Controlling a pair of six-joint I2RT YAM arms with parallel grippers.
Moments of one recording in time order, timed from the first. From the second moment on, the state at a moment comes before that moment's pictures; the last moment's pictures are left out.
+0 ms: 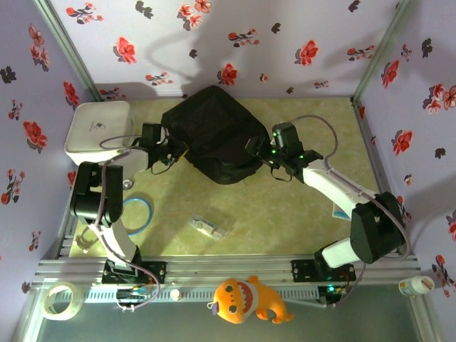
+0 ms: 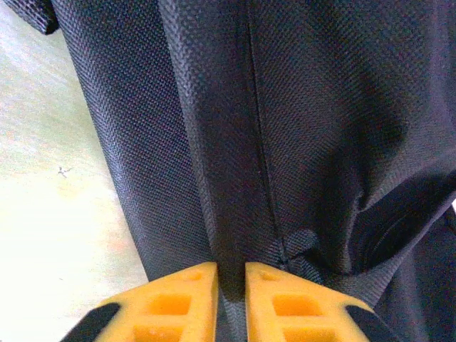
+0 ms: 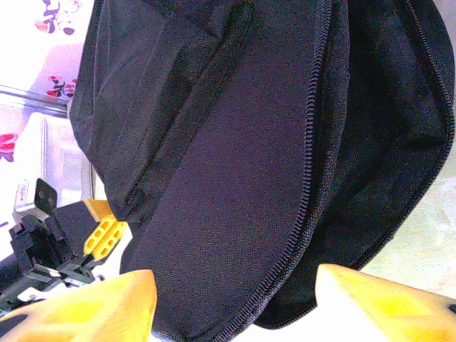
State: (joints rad) left arm -0.20 1.77 1.03 -0.06 0.43 -0.93; right arm 0.48 1.44 1.00 -0.23 -0.19 0.90
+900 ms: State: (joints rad) left arm -0.43 1.73 1.11 -0.02 0.47 -1.01; right arm 0.75 1.57 1.25 -0.50 0.01 0.76
